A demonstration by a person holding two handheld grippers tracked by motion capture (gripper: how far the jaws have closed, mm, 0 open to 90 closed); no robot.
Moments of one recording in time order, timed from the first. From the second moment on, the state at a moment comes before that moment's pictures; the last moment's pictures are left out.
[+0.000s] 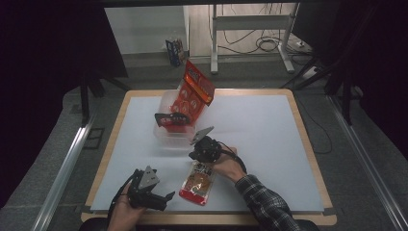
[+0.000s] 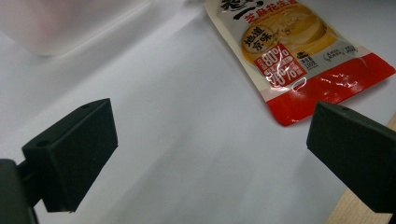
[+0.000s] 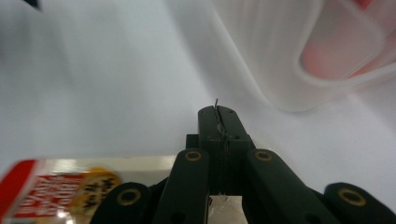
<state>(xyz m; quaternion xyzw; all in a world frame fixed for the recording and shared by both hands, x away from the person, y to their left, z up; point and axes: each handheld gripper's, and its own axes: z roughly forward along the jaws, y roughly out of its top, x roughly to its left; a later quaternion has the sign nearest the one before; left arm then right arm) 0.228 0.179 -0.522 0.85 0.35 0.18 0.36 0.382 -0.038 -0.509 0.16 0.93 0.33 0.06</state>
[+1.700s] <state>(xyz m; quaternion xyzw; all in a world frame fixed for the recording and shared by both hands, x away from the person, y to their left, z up) 0.262 0.142 -0.524 0.86 0.26 0.09 0.42 0.330 -0.156 -0.495 0.27 0.89 0.35 0.09</state>
